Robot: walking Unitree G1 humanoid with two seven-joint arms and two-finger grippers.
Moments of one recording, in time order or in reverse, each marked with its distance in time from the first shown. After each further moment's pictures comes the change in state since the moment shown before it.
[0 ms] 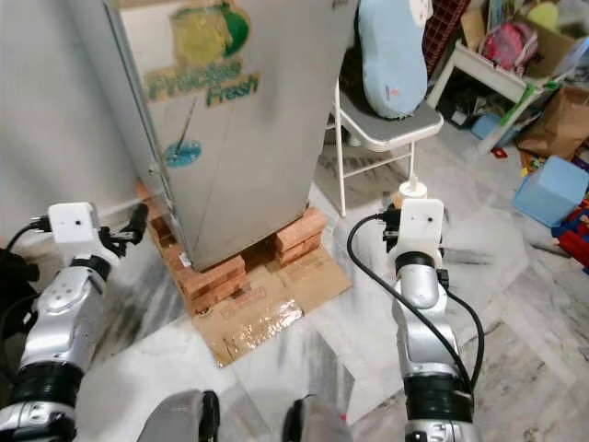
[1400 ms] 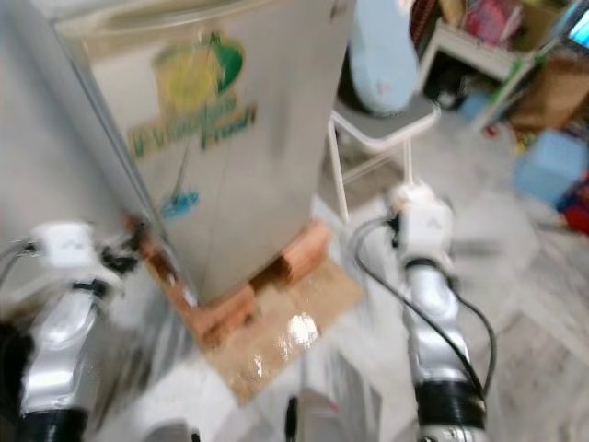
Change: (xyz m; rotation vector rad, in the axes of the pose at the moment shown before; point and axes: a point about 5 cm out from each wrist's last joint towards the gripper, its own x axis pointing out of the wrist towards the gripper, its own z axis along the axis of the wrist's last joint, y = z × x) left arm -0.033 -0.014 0.004 0.037 -0.031 -0.015; right arm -0.002 -0.008 -0.004 -0.004 -0.004 -0.021
